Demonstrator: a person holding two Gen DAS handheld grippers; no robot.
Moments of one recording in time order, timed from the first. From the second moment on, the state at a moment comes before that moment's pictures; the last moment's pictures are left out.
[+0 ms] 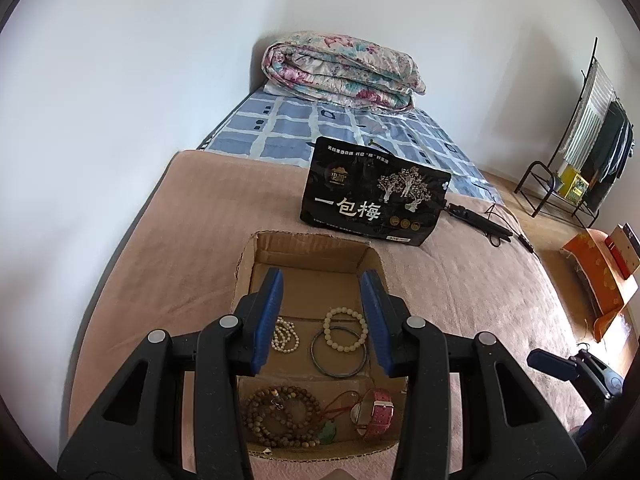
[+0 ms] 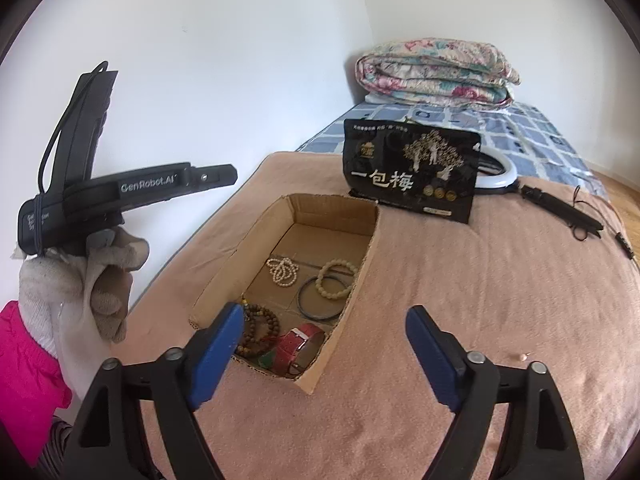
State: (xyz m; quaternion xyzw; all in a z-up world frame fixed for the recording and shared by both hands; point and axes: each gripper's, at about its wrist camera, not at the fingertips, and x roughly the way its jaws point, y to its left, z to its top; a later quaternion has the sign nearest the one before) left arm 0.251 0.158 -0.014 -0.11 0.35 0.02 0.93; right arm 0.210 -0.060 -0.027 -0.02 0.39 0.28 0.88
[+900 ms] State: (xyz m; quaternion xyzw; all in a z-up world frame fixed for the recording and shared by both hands) left arm 0.184 0.063 0.009 -0.06 0.31 -0.03 0.95; right arm 0.188 -0.166 -0.006 -0.06 0.35 0.16 0.92
